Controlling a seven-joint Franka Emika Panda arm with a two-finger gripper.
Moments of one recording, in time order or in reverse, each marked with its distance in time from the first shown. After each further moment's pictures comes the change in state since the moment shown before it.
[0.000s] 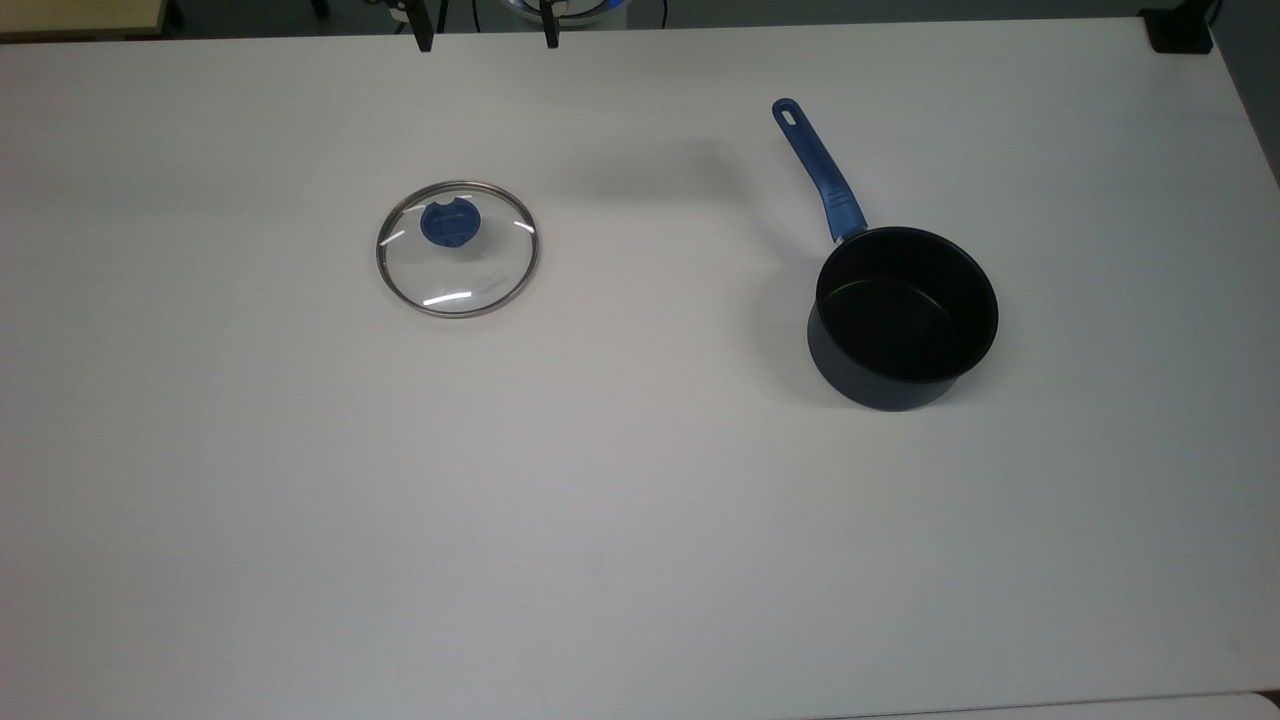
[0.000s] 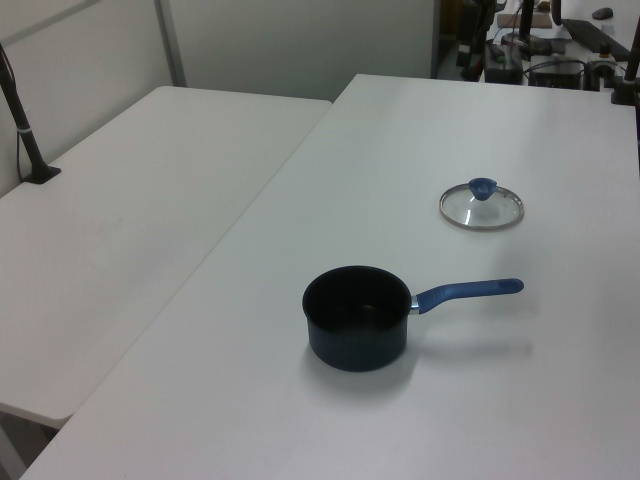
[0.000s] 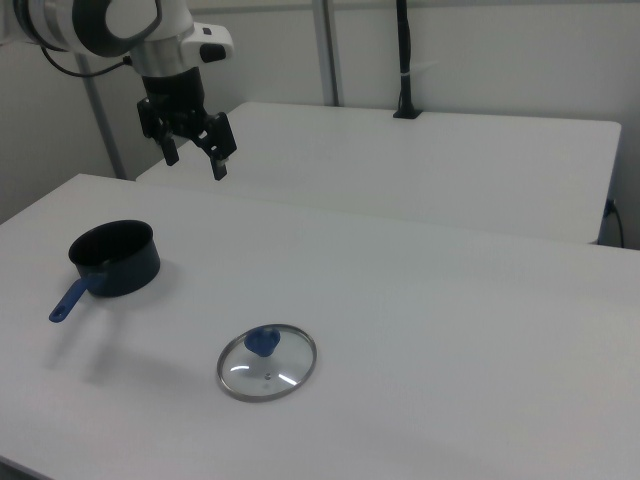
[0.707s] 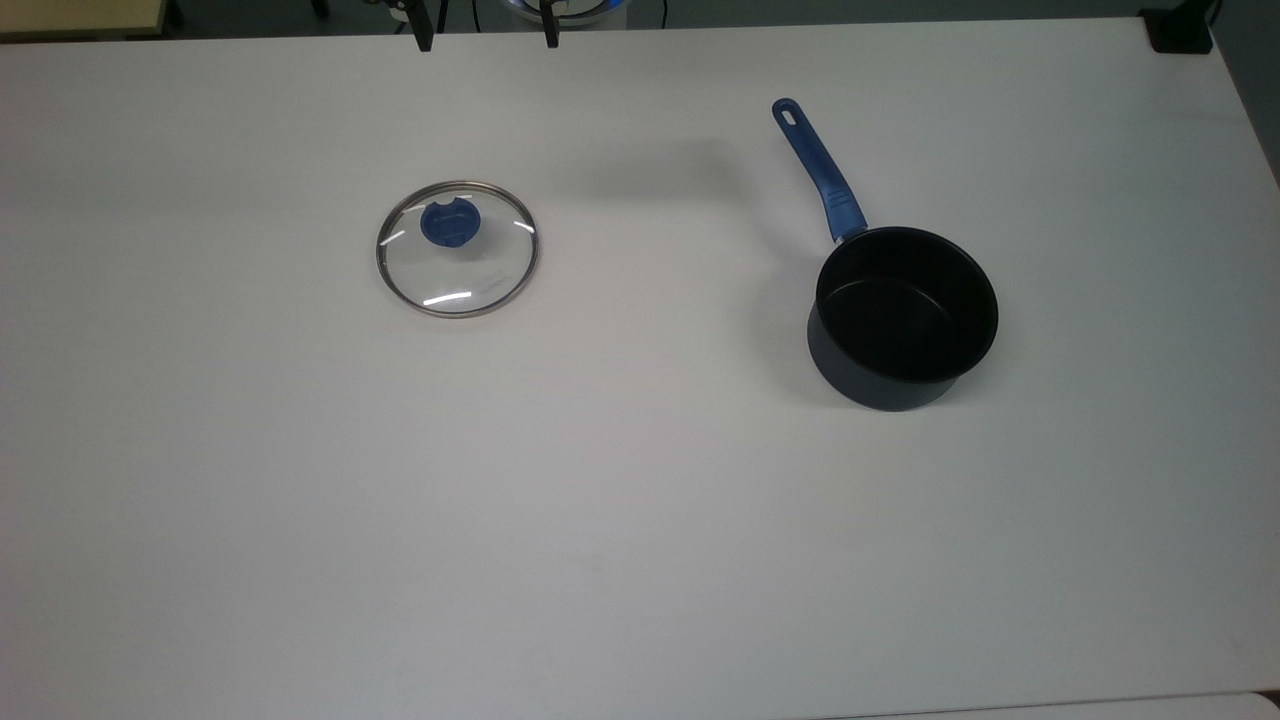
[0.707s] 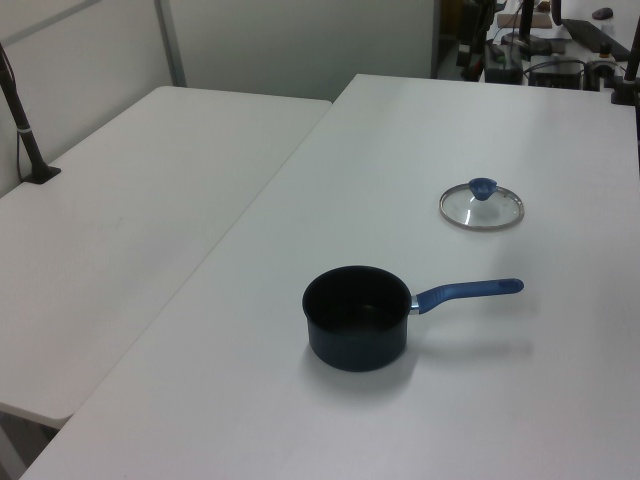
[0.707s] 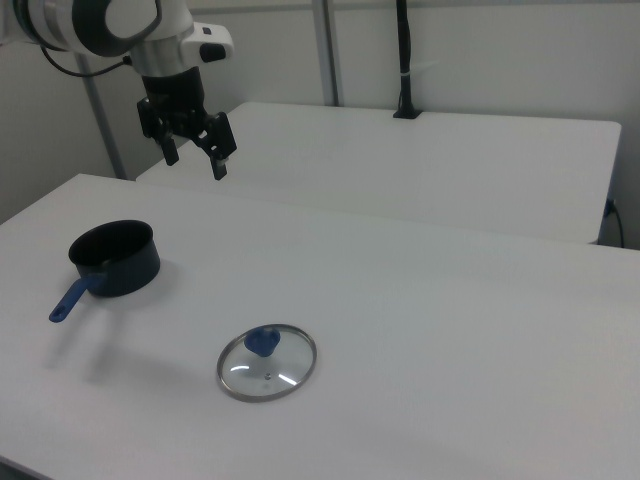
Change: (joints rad) arm 0.000 0.000 0.000 0.000 0.000 0.000 0.000
